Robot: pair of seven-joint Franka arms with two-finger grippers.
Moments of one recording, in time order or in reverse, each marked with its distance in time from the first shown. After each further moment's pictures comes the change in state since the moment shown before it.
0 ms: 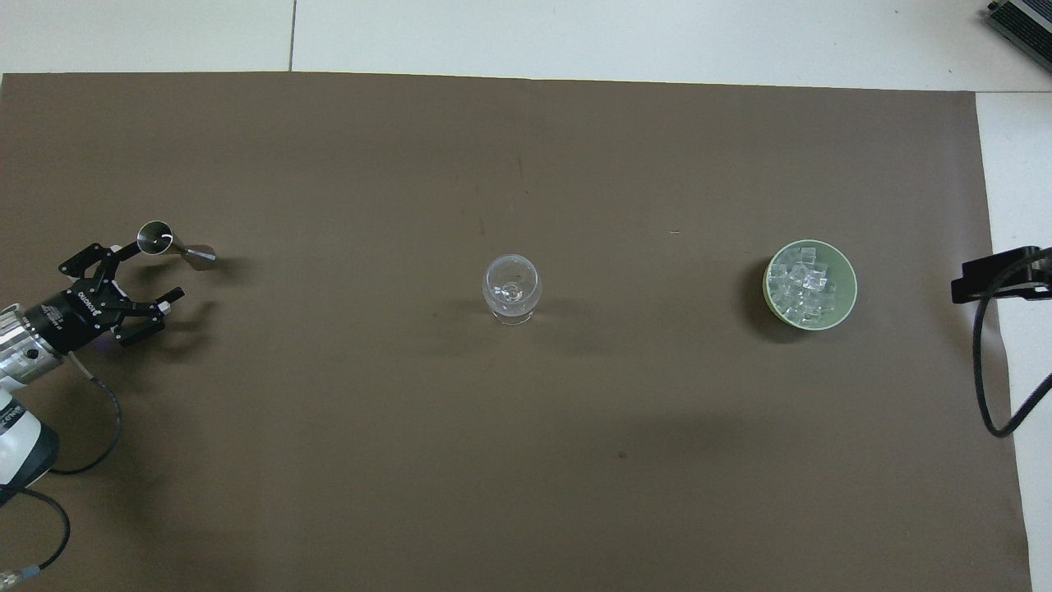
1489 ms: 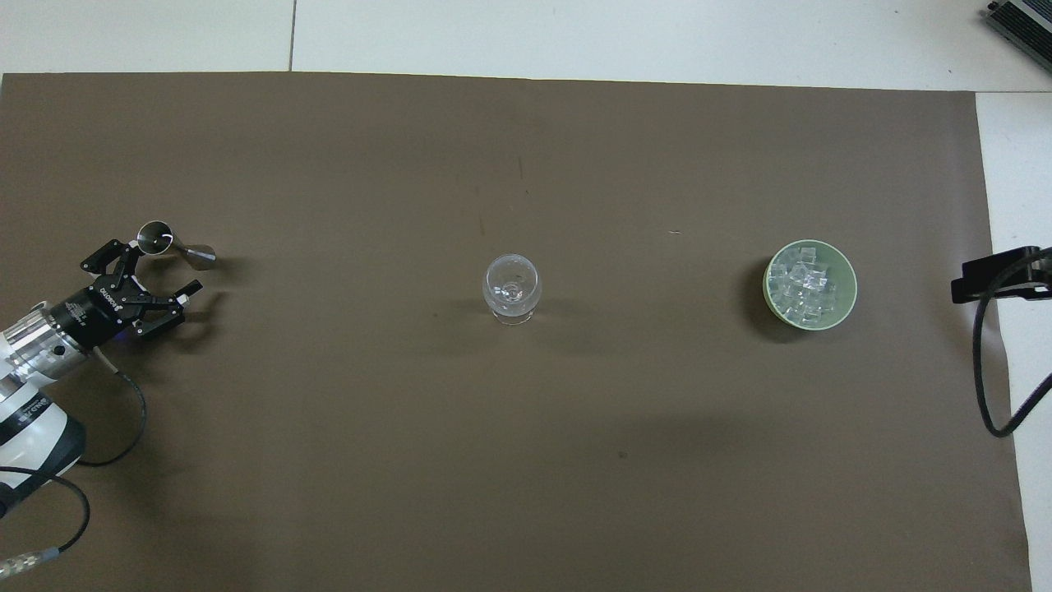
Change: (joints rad) left arm -0.023 0.046 -0.004 0.000 -0.108 -0.038 0.056; right arm 0.000 0.000 0.000 0.000 0.000 0.000 0.000
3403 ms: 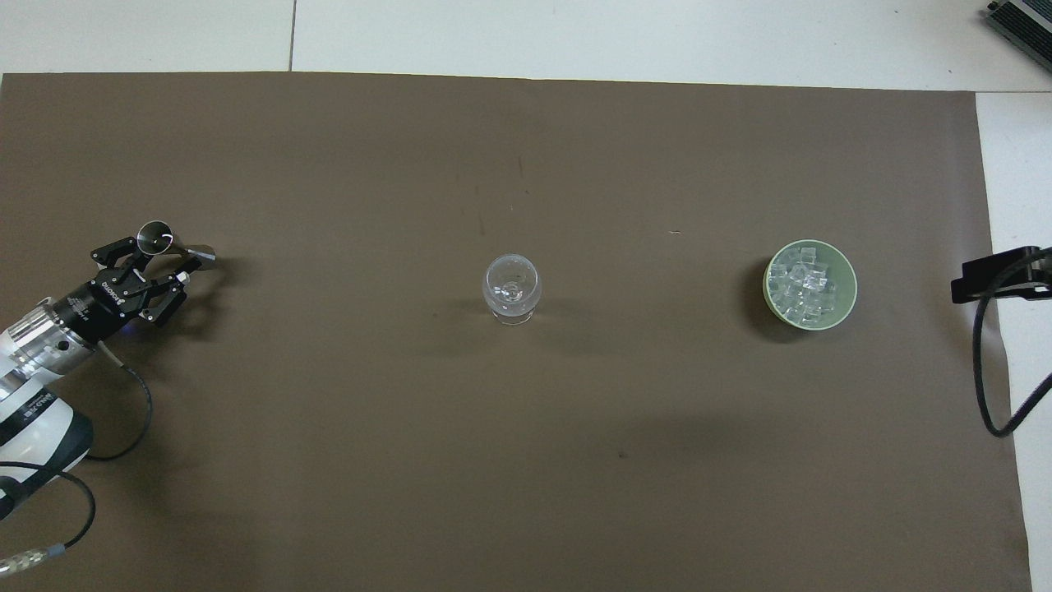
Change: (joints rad) left arm -0.018 0.000 0.008 0.000 -0.053 -0.022 0.006; right arm 0.000 0.000 0.000 0.000 0.000 0.000 0.000
